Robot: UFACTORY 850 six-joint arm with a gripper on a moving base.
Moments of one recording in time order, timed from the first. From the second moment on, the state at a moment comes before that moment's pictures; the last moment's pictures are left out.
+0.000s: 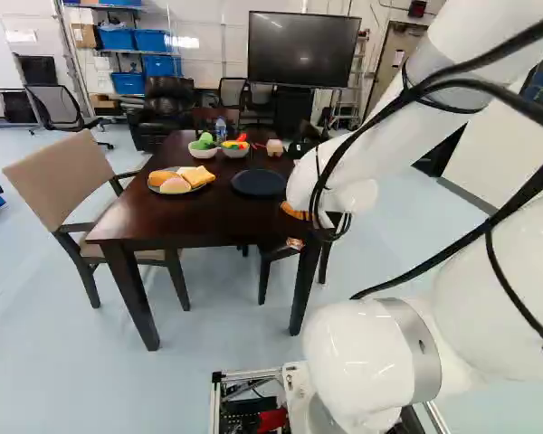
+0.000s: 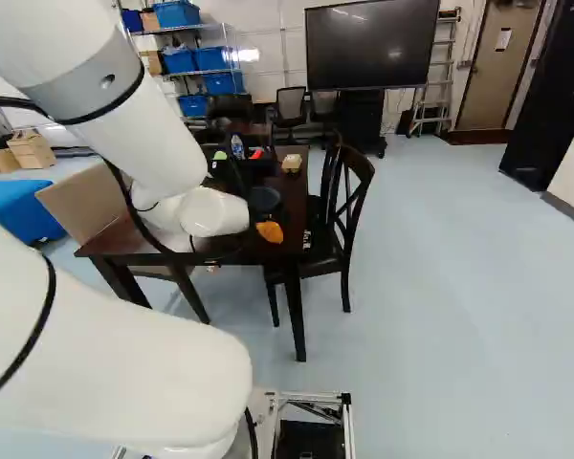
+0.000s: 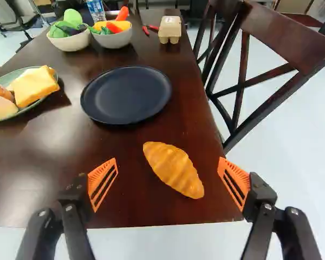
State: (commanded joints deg) arm -1.0 16.3 -16.8 0.0 21.4 0.0
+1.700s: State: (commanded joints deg) arm -0.8 10.0 -35.2 0.0 -15.6 0.0
